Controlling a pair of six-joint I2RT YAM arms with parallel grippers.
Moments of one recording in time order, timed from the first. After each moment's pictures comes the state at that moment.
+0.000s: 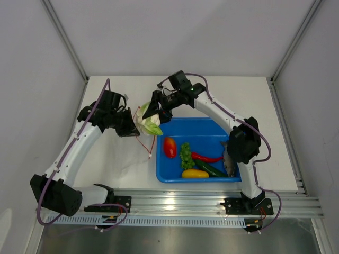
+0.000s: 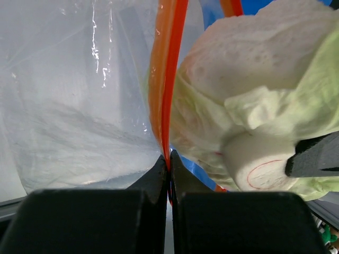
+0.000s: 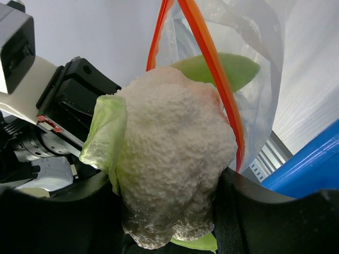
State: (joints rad) left arm -0.28 1.24 1.25 -1.03 0.27 -0.56; right arm 0.68 2.09 1.99 -0.69 -0.95 0.92
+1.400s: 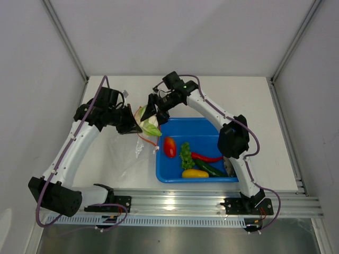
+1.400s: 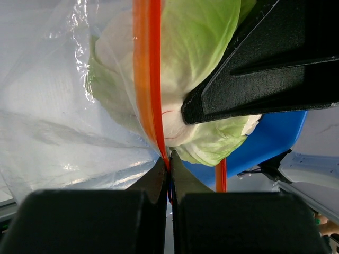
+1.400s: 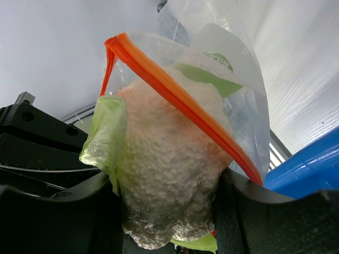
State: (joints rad) left arm -0.28 1.24 1.32 -1.06 0.35 -0.58; right arm 0.69 2.27 2.22 -0.90 -0.98 0.83
